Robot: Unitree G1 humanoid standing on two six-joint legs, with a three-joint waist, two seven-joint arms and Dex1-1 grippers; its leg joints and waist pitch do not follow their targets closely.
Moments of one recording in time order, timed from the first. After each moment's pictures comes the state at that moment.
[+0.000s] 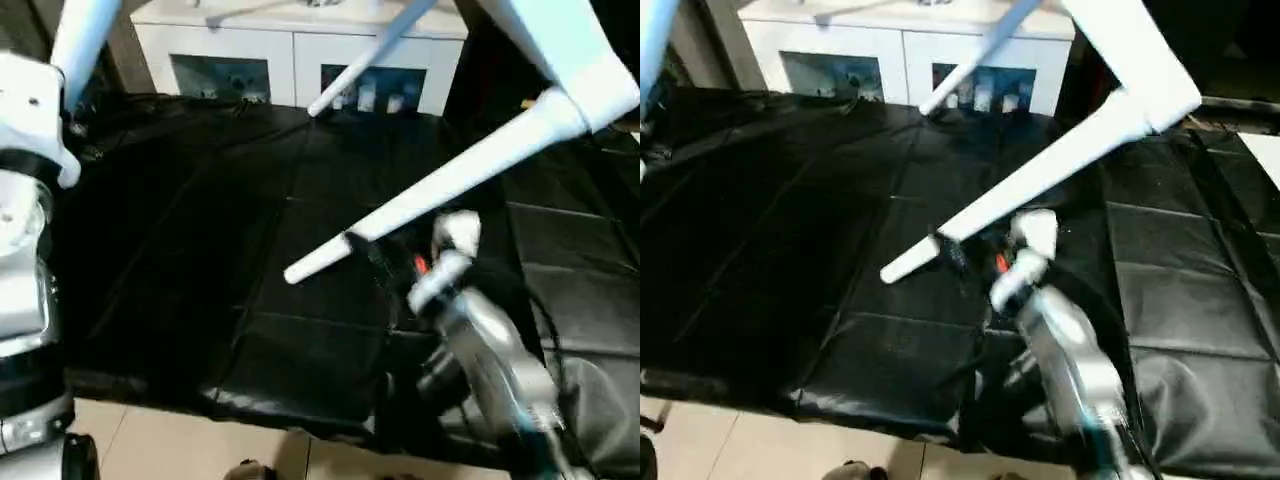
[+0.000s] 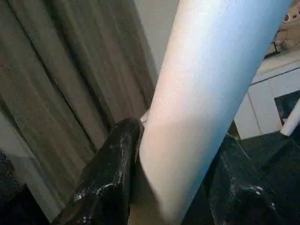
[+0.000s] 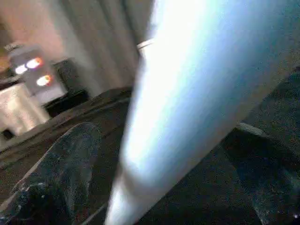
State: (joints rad) left arm -0.49 0.46 0.37 -0.13 0.09 0.32 -0.30; right arm -0.33 -0.10 0.04 0.19 0.48 0.14 0.44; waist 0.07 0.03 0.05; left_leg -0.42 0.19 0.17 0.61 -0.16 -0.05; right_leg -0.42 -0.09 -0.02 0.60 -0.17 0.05
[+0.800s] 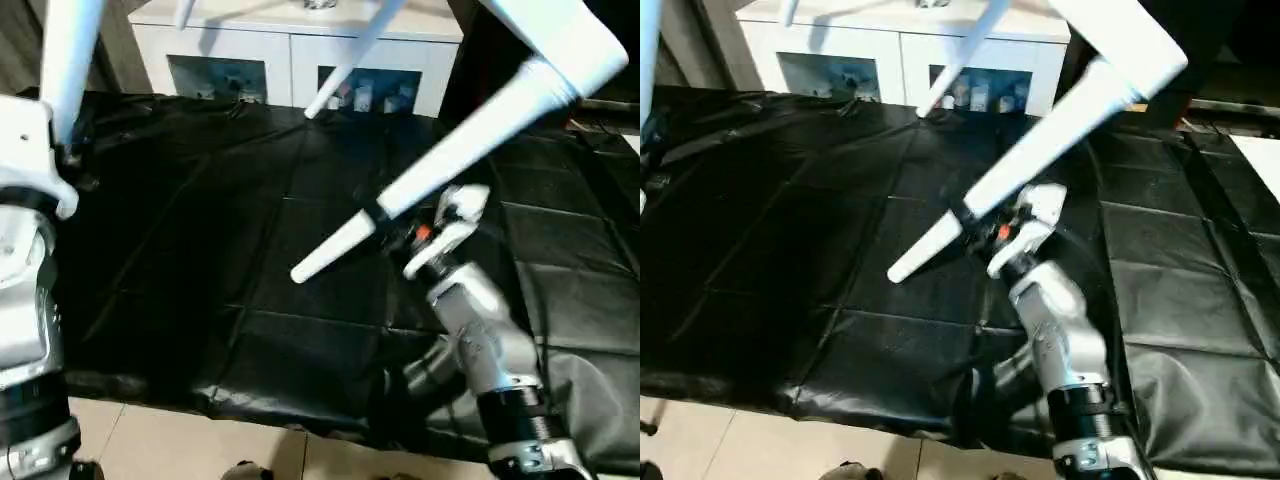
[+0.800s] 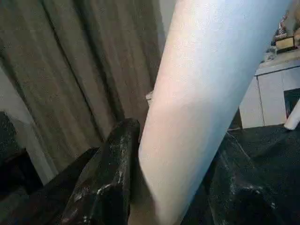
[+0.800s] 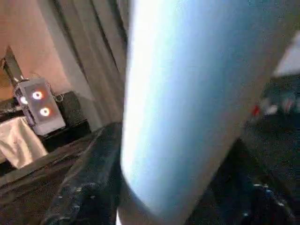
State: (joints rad) left arm -0.37 0.40 0.43 -0.13 0.04 0.30 -0.23; right arm -0.41 -0.08 -0.02 0.18 0.48 0.09 0.49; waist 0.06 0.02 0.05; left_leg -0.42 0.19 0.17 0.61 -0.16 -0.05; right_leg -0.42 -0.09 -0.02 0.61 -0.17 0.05
